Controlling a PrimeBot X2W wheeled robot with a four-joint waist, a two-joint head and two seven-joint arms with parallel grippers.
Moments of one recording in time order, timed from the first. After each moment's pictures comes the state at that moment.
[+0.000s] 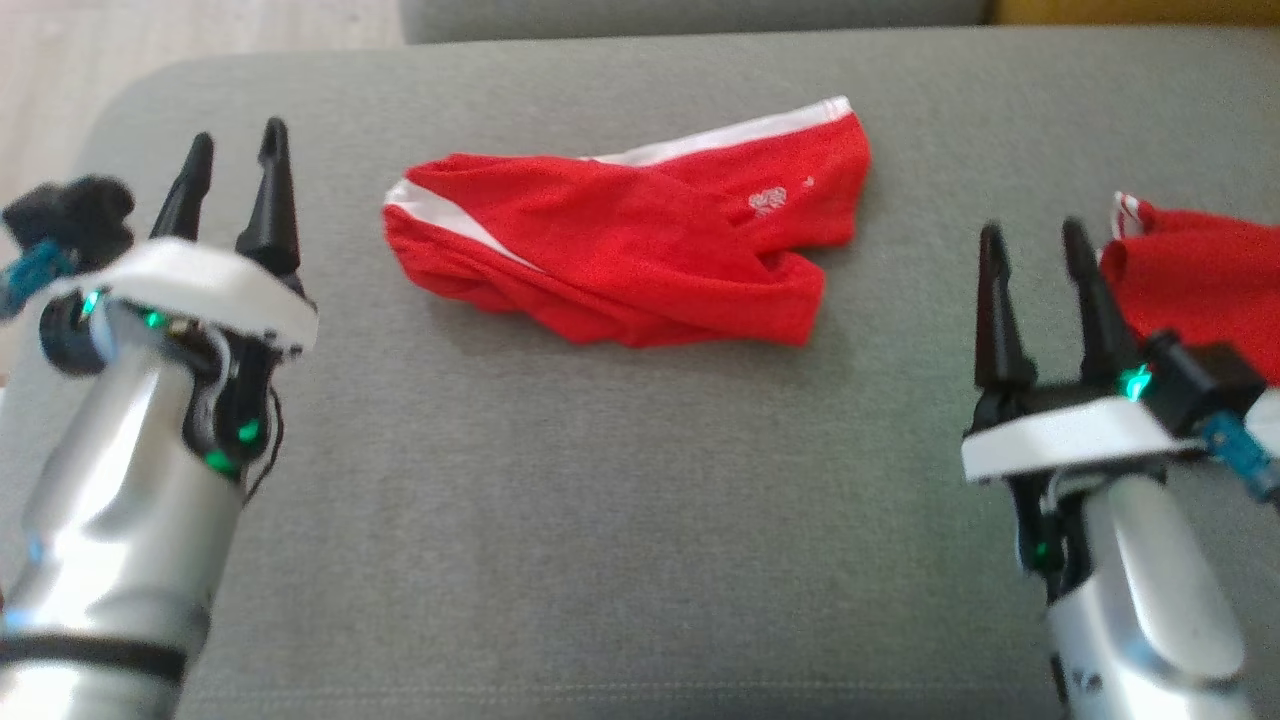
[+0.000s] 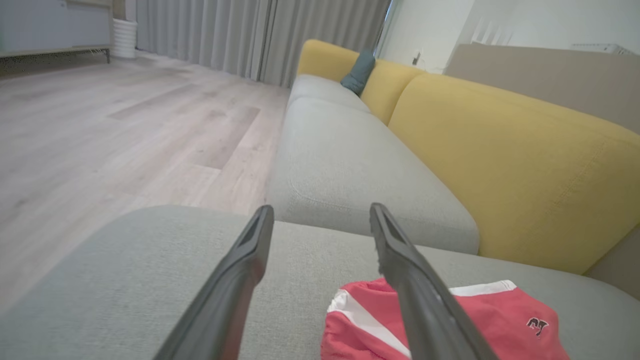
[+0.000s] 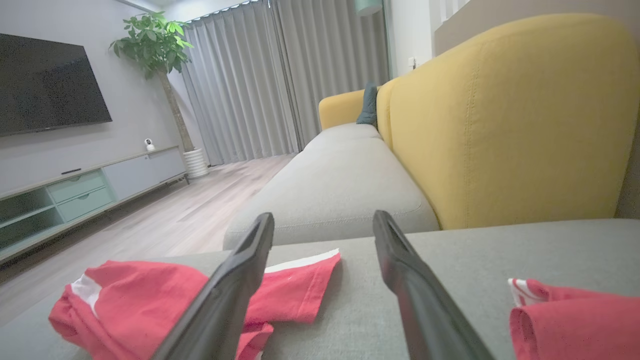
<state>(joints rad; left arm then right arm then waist) -0.67 0.31 -0.42 0.65 -0.75 0.00 -0.25 -0.31 -0.05 0.04 0.31 0.21 0.13 -0.25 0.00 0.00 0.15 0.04</state>
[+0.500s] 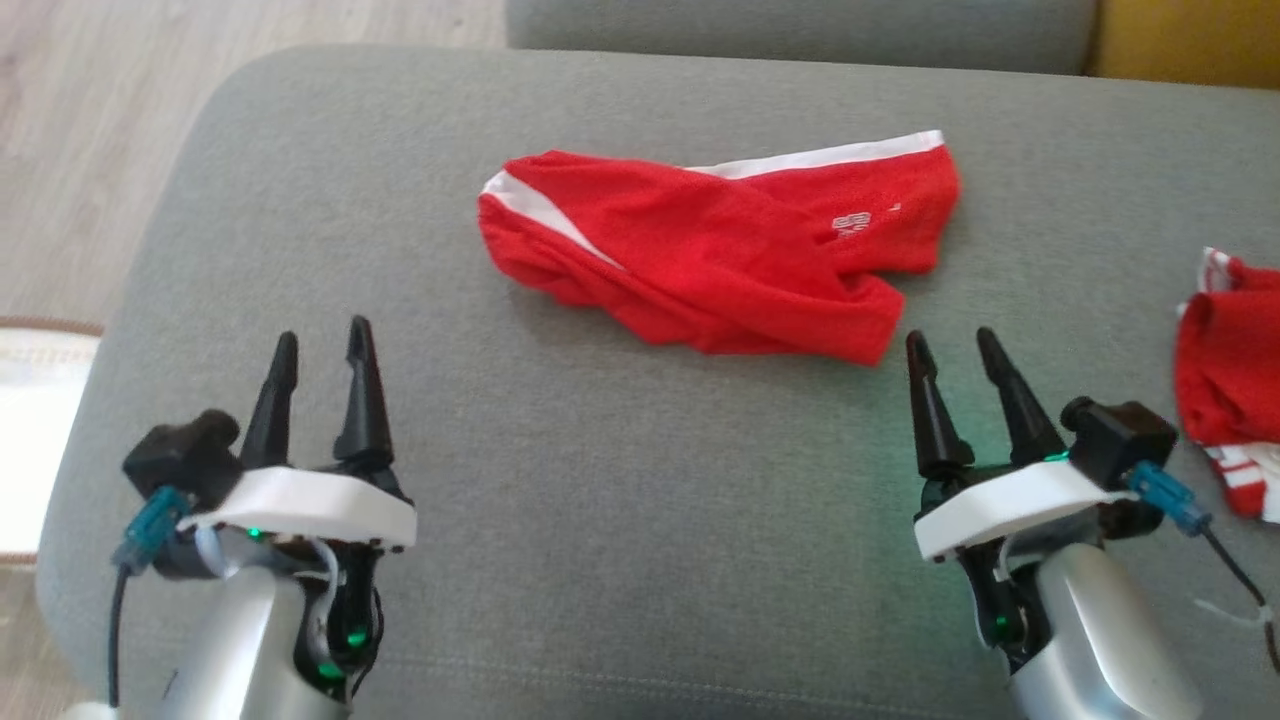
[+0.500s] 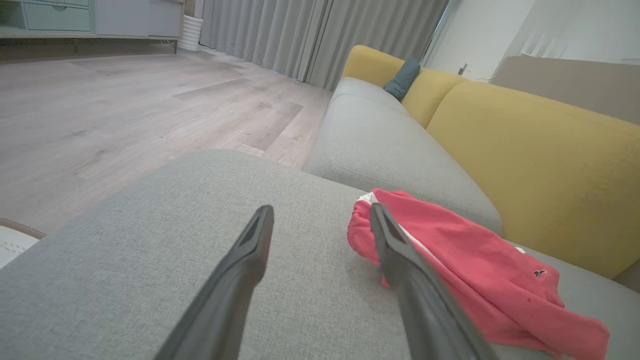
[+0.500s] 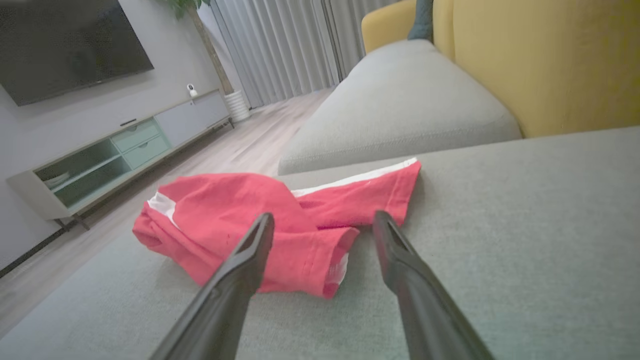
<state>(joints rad) -0.18 0.15 -0.24 0.22 -0.52 0.11 -0.25 -0.22 -0.05 0.14 0.40 0.31 0.13 -0.19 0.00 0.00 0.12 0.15</state>
